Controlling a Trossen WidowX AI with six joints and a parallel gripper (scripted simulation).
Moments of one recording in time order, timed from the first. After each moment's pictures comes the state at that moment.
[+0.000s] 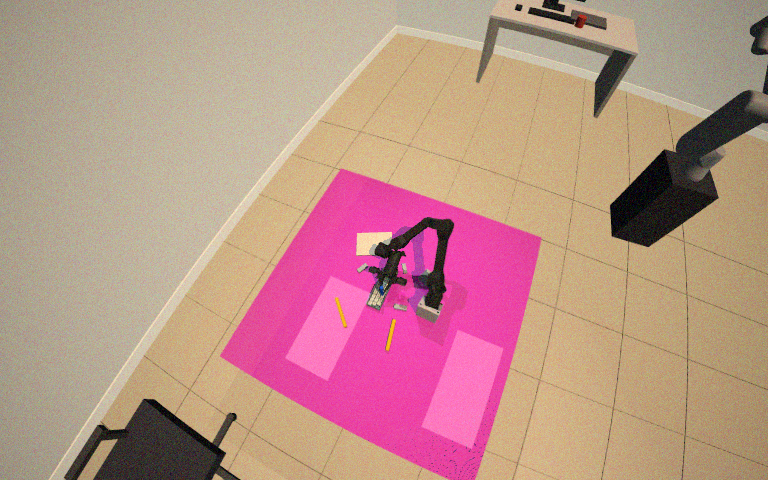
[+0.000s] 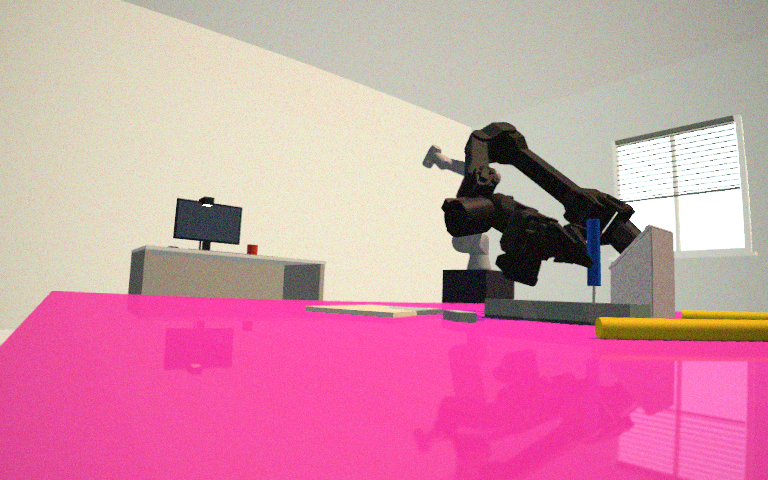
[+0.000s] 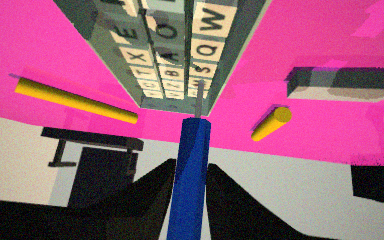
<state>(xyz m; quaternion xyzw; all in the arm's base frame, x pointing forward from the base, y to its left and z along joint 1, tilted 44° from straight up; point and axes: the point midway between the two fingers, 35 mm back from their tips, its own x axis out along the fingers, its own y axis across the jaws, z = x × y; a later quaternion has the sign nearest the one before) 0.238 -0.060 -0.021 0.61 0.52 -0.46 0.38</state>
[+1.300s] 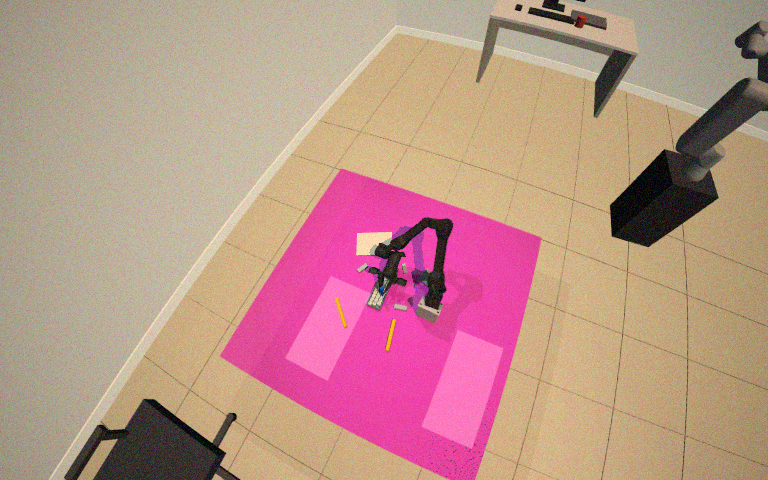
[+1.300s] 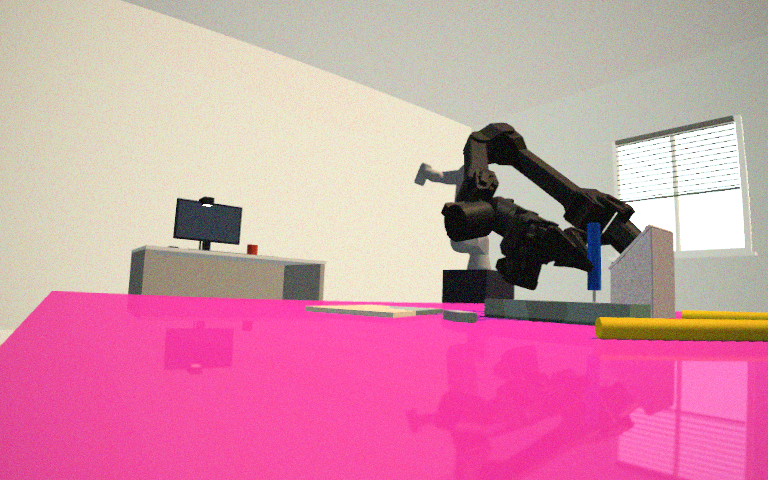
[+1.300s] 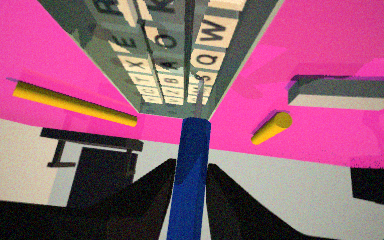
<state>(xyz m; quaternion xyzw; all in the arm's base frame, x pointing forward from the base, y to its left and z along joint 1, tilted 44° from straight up) 0.238 -0.064 -0.026 0.61 0.52 -0.46 0.38</state>
